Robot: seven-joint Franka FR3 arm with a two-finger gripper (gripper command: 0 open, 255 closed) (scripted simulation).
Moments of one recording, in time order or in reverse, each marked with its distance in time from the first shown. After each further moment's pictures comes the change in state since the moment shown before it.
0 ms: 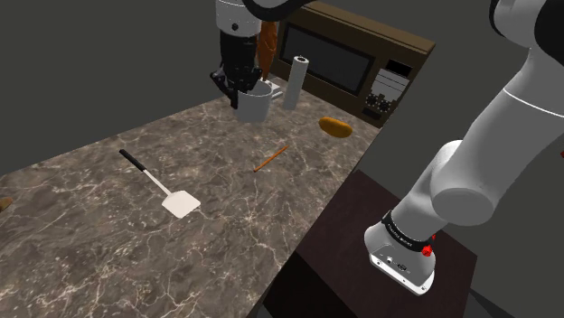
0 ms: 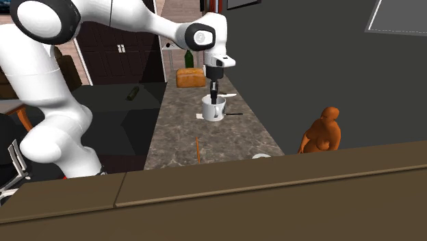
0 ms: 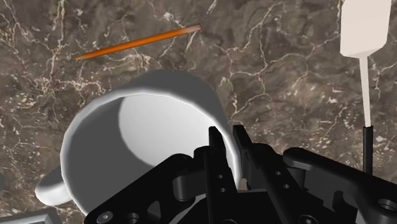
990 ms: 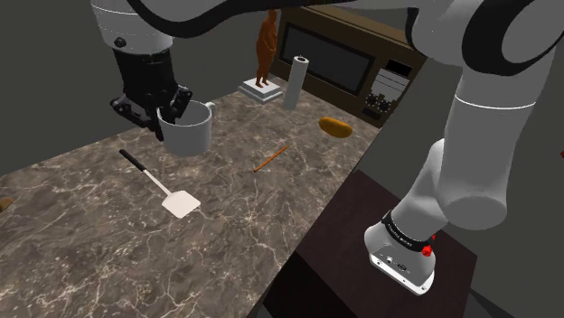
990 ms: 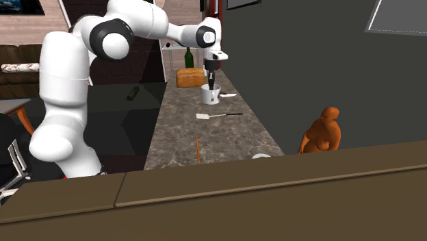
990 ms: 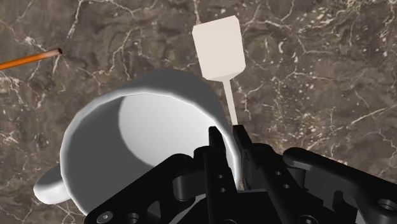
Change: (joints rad) arm 0.233 0.355 0.112 0.423 -0.126 -0.106 0.347
